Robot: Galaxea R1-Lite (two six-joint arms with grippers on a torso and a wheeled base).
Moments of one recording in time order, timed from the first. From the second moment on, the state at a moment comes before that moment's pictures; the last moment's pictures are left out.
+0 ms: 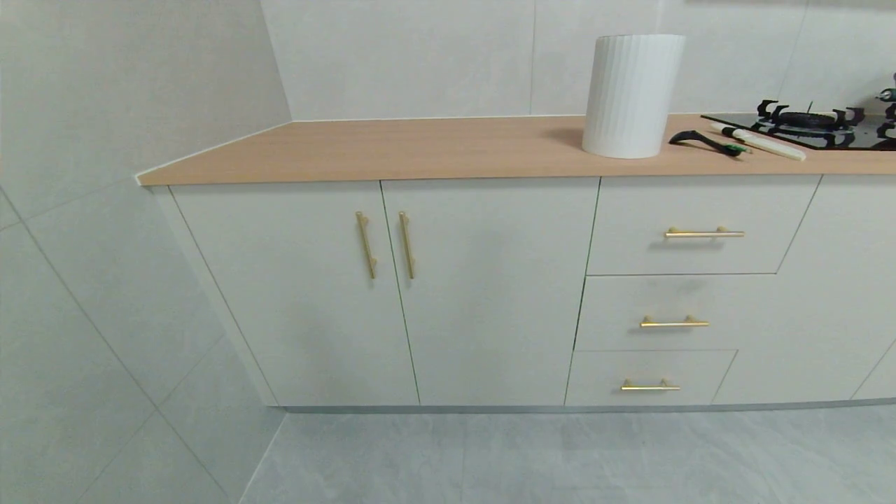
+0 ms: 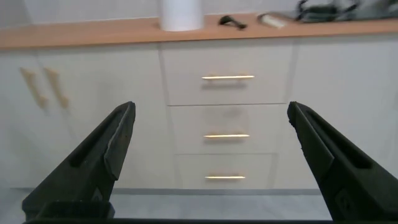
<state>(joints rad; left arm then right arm) -0.14 0.16 -0.28 0.15 0.40 -0.06 0.08 0.31 -0.47 -0.02 -0.08 0.00</state>
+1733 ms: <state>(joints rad) 0.00 0.00 0.00 0.00 -0.02 0.01 0.00 0.00 0.00 0.00 0.02 -0.02</state>
